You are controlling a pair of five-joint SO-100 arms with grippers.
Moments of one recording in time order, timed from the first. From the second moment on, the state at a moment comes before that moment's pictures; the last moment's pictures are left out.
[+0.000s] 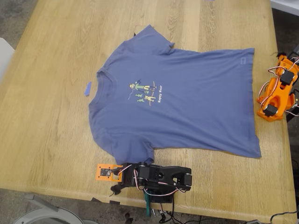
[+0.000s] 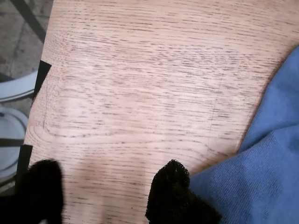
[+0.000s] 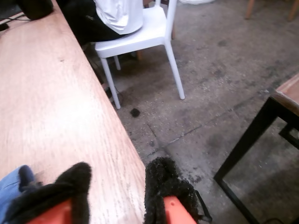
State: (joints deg) arm 0 -85.3 200.2 176.9 66.4 -92.8; arm 1 107.6 194.6 183.5 31.7 -84.4
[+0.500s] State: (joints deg) arm 0 -82.7 200.2 175.3 62.0 -88.2; arm 1 97.1 194.6 177.4 38.1 -84.9
